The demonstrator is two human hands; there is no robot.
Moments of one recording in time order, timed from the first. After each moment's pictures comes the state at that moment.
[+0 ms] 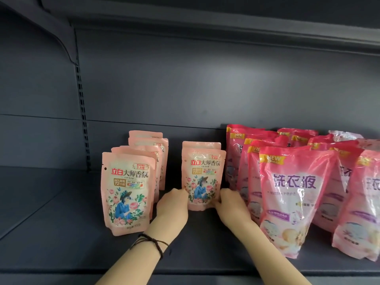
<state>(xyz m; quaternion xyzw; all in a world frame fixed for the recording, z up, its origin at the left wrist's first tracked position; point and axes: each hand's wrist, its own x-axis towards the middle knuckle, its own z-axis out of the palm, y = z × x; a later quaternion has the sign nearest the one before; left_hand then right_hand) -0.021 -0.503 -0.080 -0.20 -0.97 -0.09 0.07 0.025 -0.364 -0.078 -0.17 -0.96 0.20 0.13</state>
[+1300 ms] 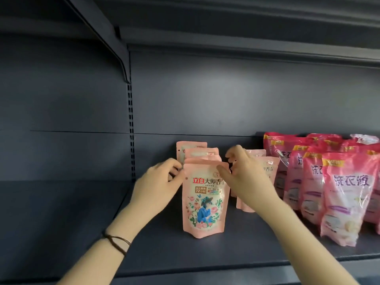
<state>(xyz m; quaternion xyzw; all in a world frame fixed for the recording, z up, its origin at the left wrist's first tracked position) -0.050 -0.722 -0.012 -0.29 -0.87 -0.34 0.22 0.032 -0.526 0.009 -0.03 -0.90 0.19 0.39</state>
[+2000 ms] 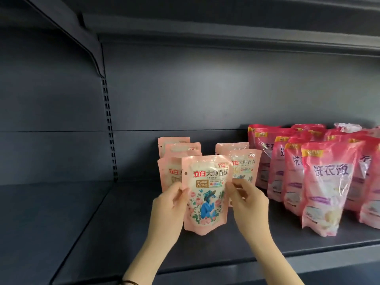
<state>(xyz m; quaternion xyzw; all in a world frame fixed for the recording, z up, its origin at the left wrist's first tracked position) -0.012 -0.652 -0.074 -0.28 -0.74 -0.60 0.12 0.055 -0.495 -0.069 -0.10 -0.76 0.45 0.46</state>
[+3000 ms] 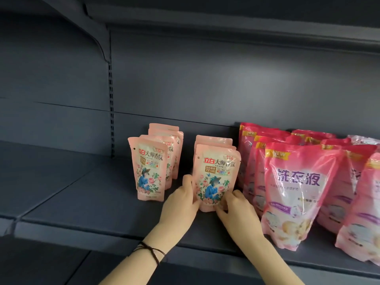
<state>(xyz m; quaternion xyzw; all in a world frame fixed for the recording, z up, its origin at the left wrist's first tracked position) 0.022 -0.520 -0.106 -0.22 -0.89 -0.32 0.22 0.077 -0.374 -0.093 -0.06 -0.97 0.11 0.22</state>
